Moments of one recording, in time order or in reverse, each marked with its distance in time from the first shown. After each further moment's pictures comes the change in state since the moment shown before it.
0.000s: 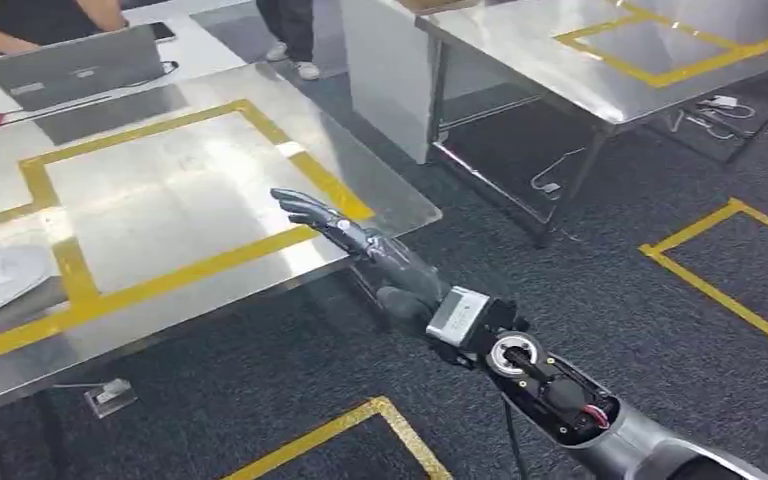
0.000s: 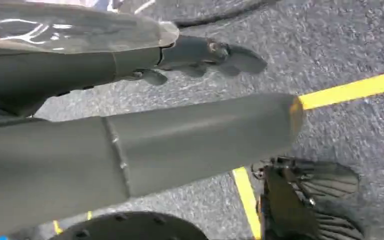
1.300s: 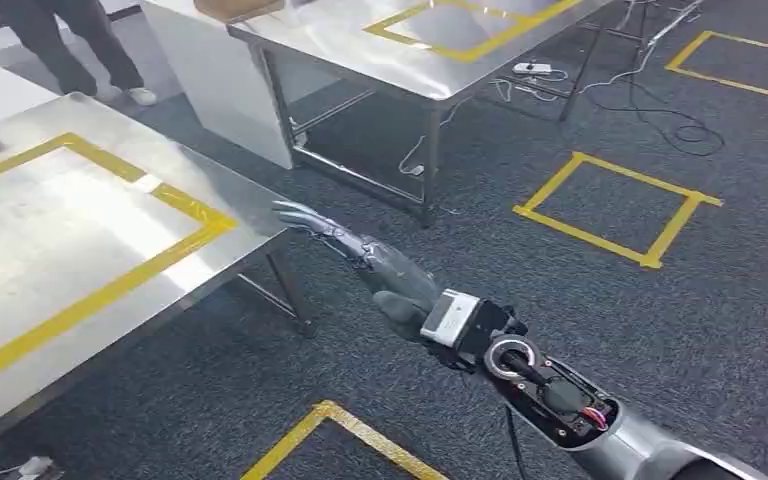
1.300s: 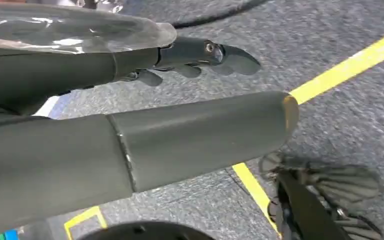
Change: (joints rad) left arm 0.007 -0.005 0.000 0.000 -0.010 -0.007 0.012; right arm 0.030 -0.009 -0.013 0.005 0.000 0.009 0.003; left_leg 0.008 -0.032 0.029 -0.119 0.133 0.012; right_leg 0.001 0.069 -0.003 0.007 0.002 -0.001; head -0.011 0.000
